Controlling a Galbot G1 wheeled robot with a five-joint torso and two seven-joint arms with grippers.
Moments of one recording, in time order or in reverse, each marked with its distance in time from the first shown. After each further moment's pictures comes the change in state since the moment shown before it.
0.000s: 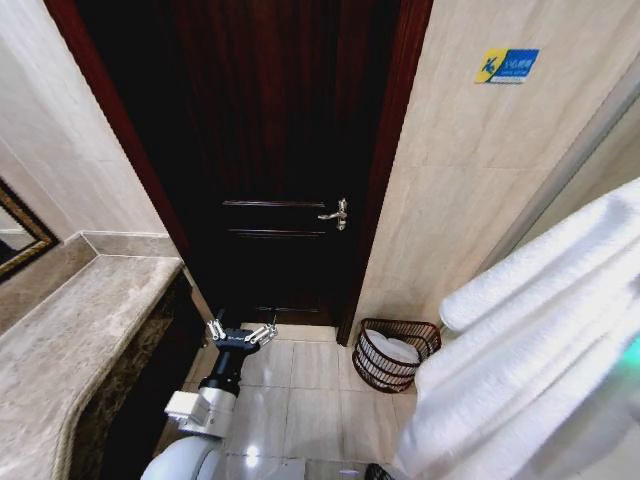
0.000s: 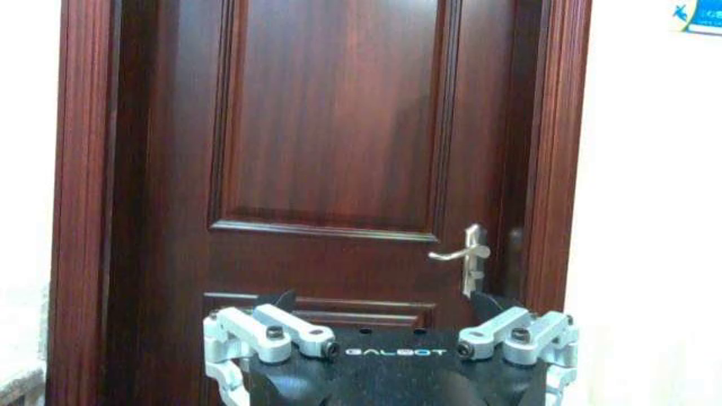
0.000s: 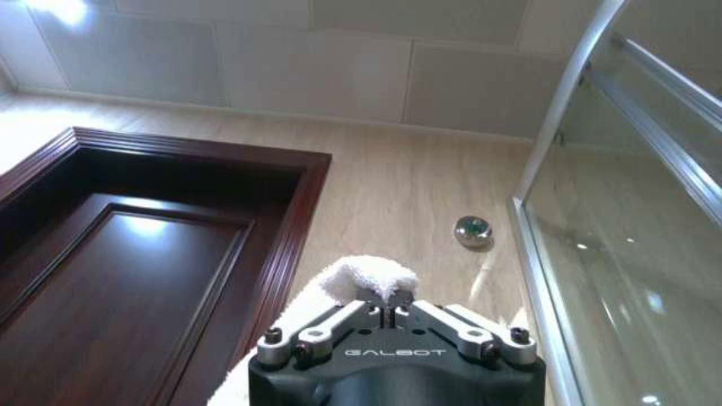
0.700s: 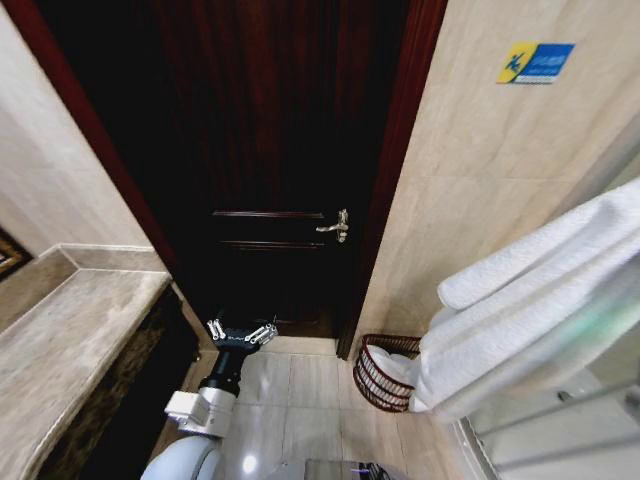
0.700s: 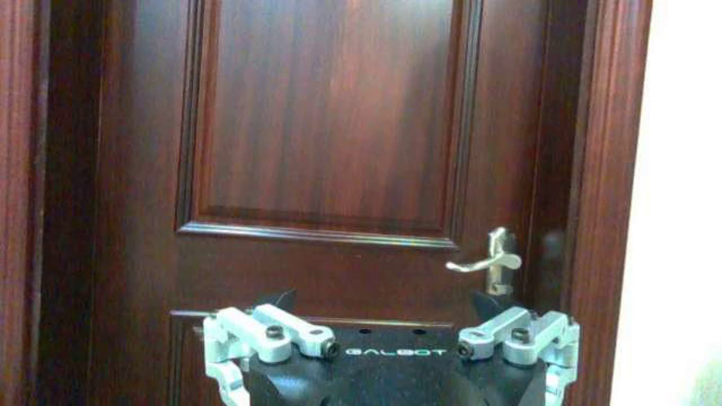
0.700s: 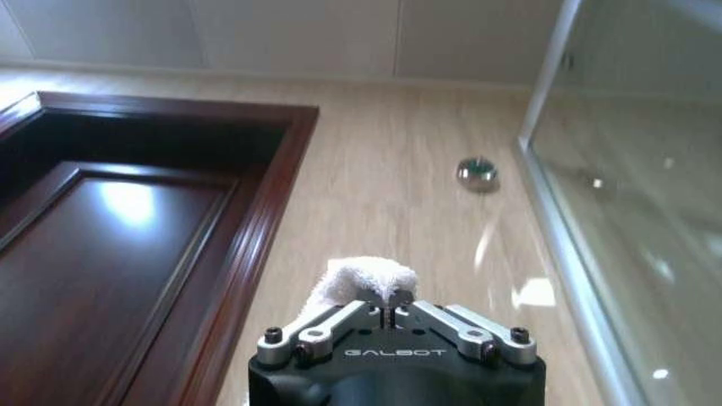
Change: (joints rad) left arm 0.000 0.000 0.000 0.000 0.000 0.000 0.000; right arm 0.033 -0.012 -0.067 -0.093 0.016 0.055 -0.038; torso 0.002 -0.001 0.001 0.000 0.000
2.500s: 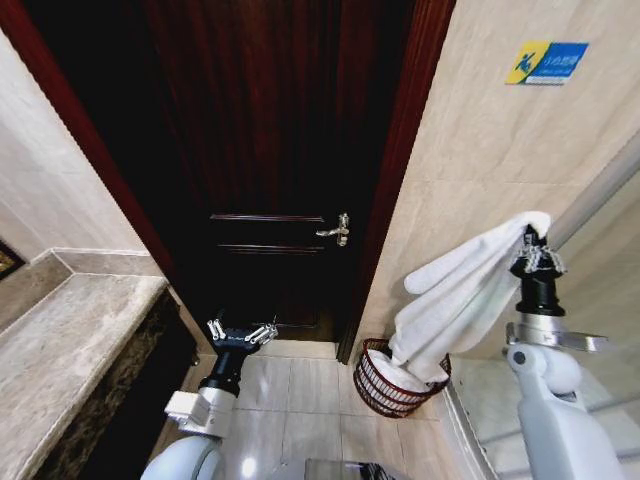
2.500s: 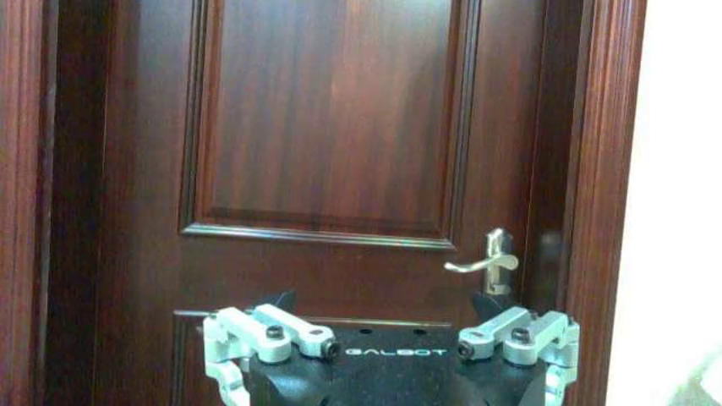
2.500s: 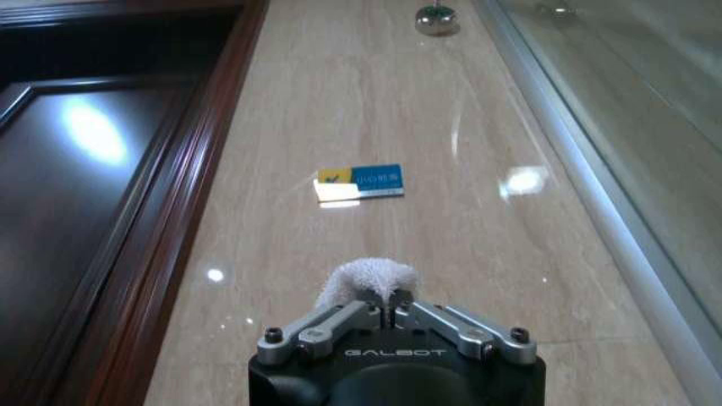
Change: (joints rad) left arm 0.000 0.000 0.000 0.000 0.000 0.000 0.000; right arm 0.246 0.034 -0.373 -0.516 -0.104 0.197 -0.137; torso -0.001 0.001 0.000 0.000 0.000
